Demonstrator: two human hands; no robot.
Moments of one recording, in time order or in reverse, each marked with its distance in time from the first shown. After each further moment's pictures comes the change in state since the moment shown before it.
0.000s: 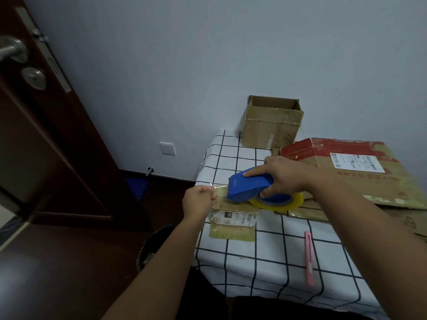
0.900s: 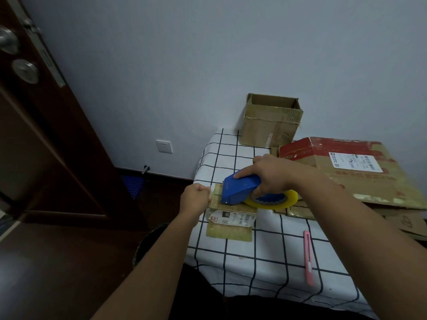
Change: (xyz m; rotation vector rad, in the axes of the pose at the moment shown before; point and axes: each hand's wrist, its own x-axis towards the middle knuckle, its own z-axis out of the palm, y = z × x) left_hand 0.018 -0.004 -0.007 0.098 -0.107 -0.005; right_hand 0.018 -0.024 -0.003 -0.073 -0.058 0.006
